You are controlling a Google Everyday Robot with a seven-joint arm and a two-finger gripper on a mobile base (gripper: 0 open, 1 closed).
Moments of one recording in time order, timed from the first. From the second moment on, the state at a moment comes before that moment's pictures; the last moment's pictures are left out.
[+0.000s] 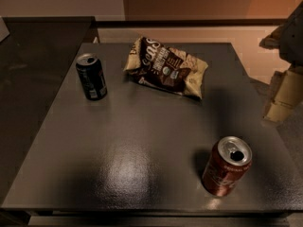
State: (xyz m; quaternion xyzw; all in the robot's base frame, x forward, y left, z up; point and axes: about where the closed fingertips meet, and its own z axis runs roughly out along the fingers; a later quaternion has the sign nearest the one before) arm 0.438 -0.217 0.976 -0.60 0.78 -0.03 0.16
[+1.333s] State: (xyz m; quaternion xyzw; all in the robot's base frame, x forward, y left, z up) arm 0.411 -0.232 0.963 -0.61 0.77 0.00 0.18
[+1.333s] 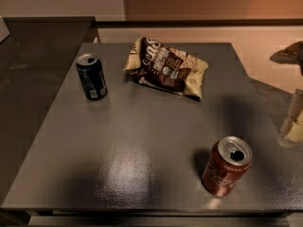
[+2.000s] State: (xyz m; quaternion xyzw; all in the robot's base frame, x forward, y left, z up) arm 0.372 -0.241 0.921 -0.62 0.75 0.04 0.21
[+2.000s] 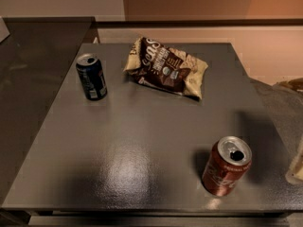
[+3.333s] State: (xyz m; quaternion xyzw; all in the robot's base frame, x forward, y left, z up) arm 0.331 -0.188 0.866 -0.62 0.72 0.14 0.28
